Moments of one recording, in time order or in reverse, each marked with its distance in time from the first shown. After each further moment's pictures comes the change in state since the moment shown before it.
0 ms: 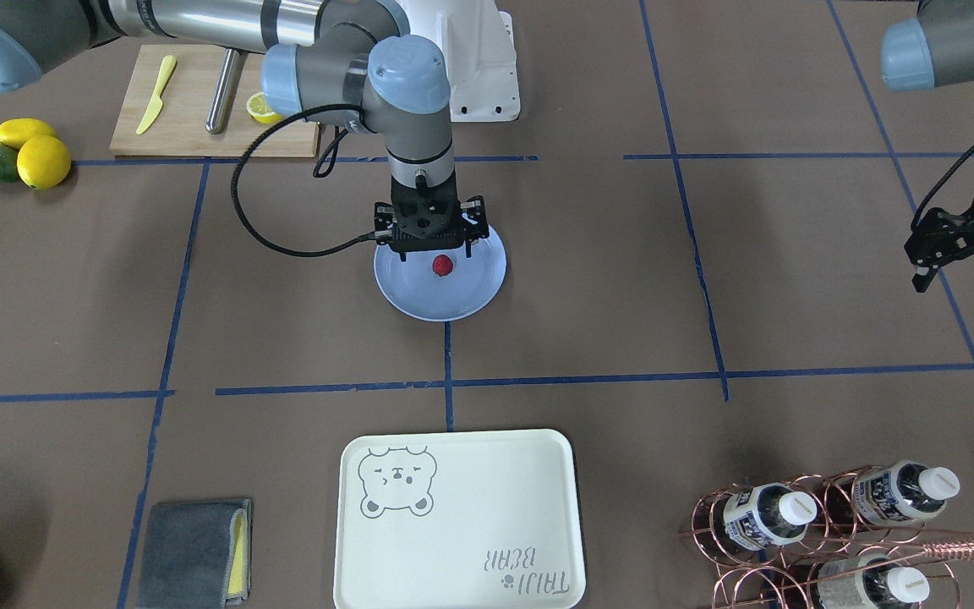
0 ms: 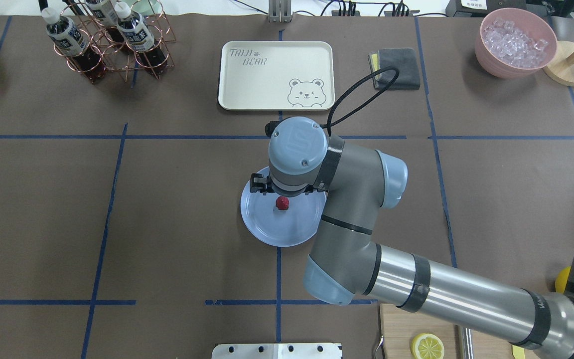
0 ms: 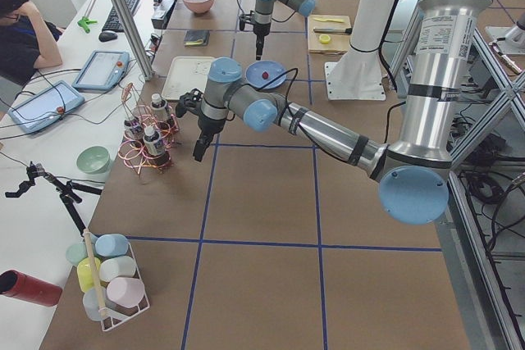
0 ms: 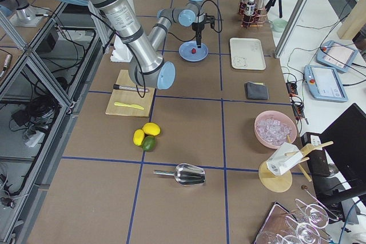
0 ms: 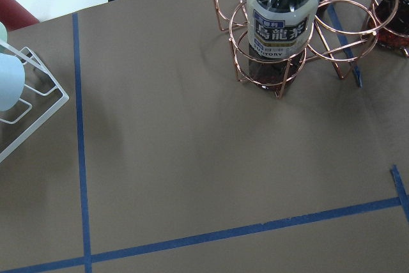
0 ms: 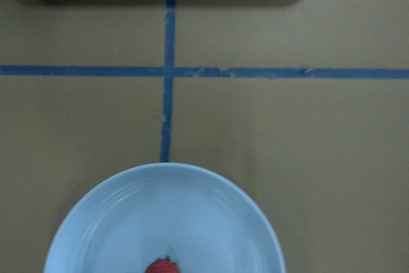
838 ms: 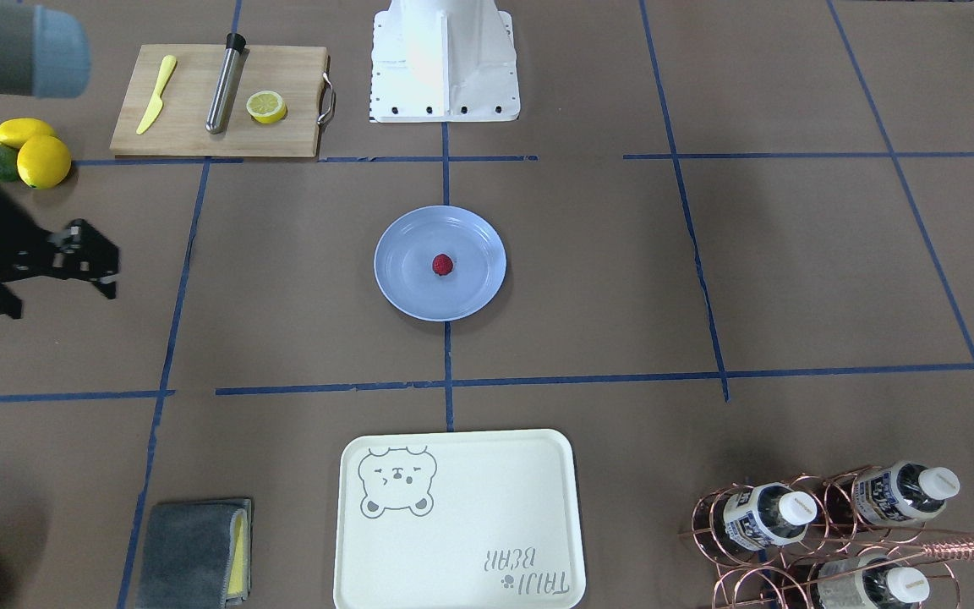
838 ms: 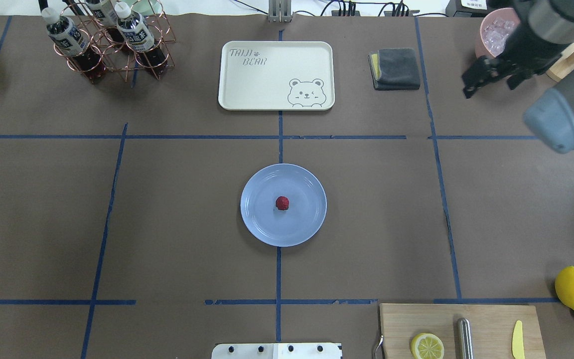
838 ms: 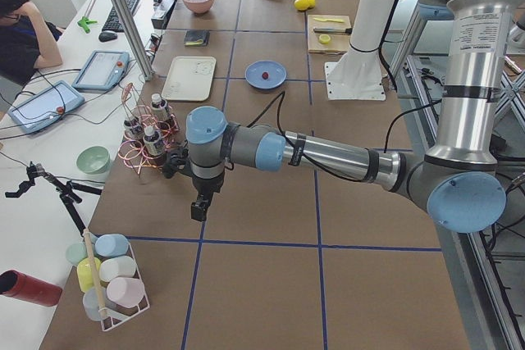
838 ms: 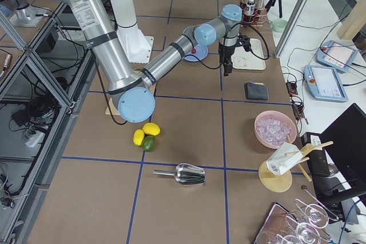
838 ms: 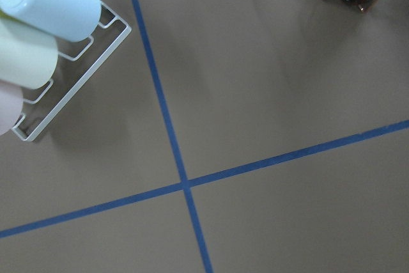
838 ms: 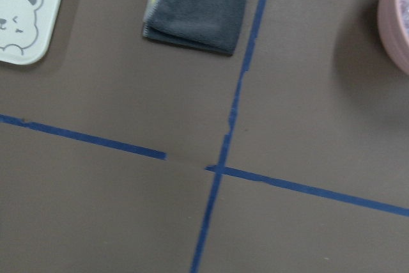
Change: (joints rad) left arm -0.327 0.070 0.124 0.248 -0.201 0.513; right arm 0.606 -0.395 0.136 -0.072 0.415 -0.829
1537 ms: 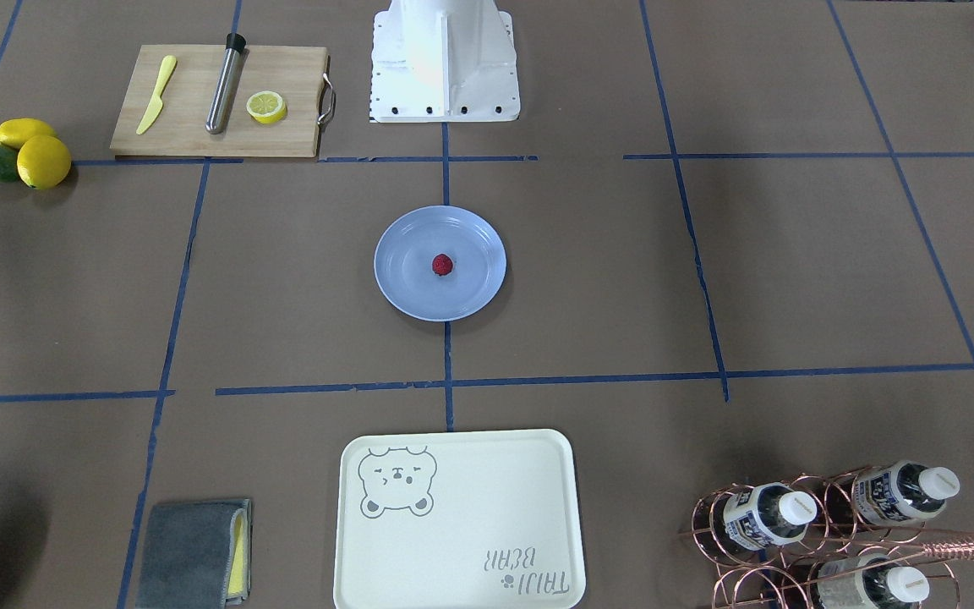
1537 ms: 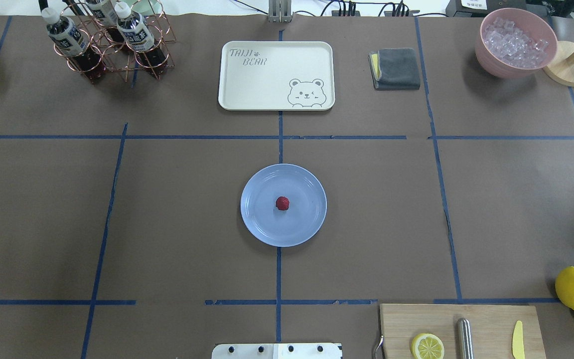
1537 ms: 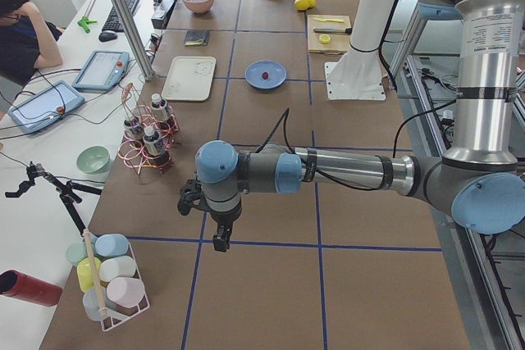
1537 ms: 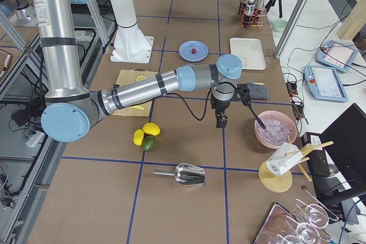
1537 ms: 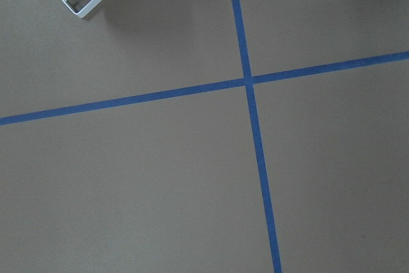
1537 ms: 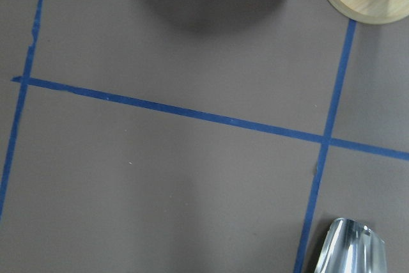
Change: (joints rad) left arm -0.042 0.067 0.038 0.053 -0.046 0.039; right arm 0.286 -0.295 -0.033 0.019 0.097 -0.333
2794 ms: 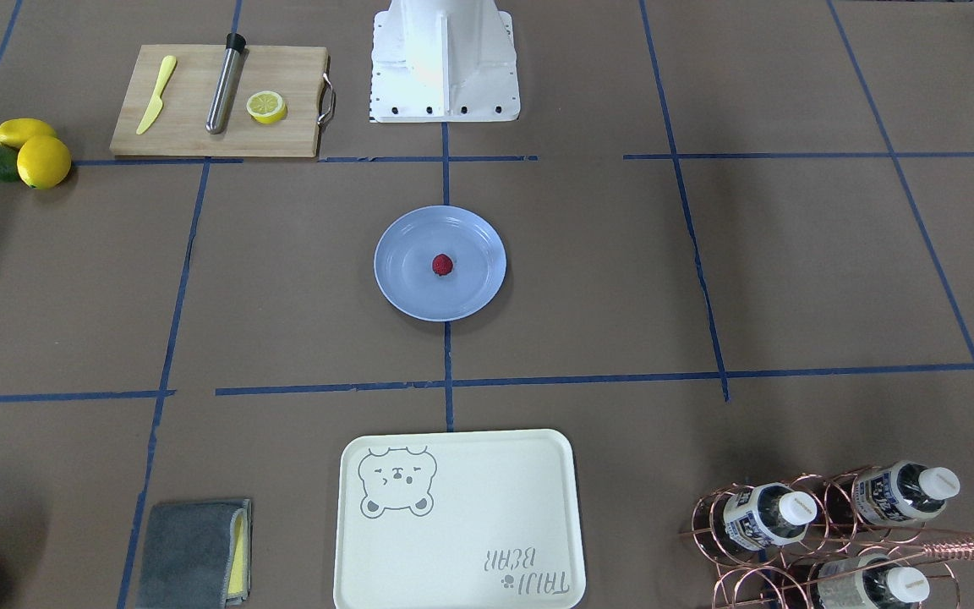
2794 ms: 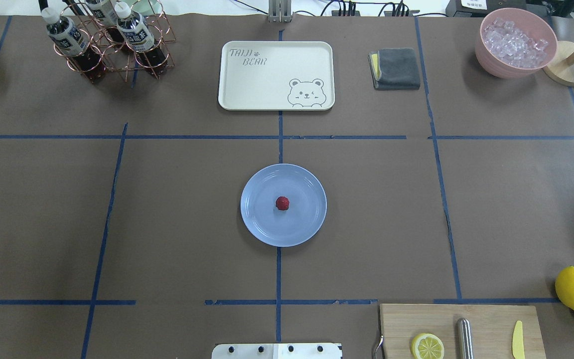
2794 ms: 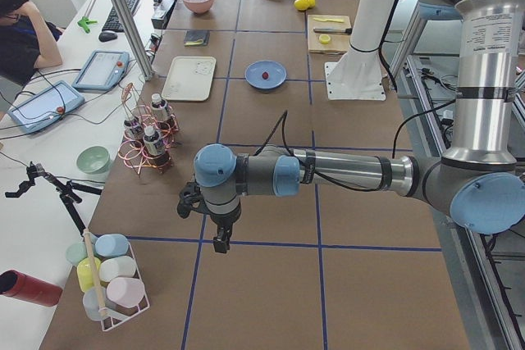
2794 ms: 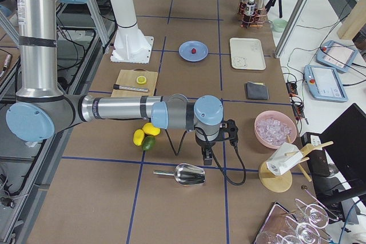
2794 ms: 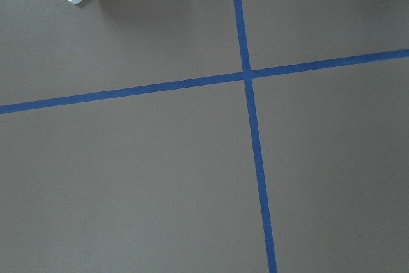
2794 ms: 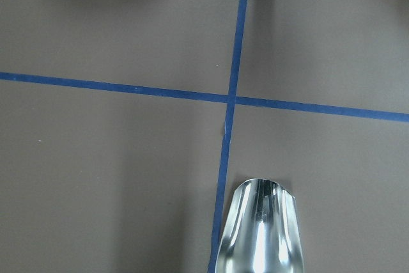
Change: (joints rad) left arm 0.002 -0.009 0.017 -0.002 -0.008 -0.010; right arm 0.162 -0.116 -0.120 0.176 0.025 -0.098
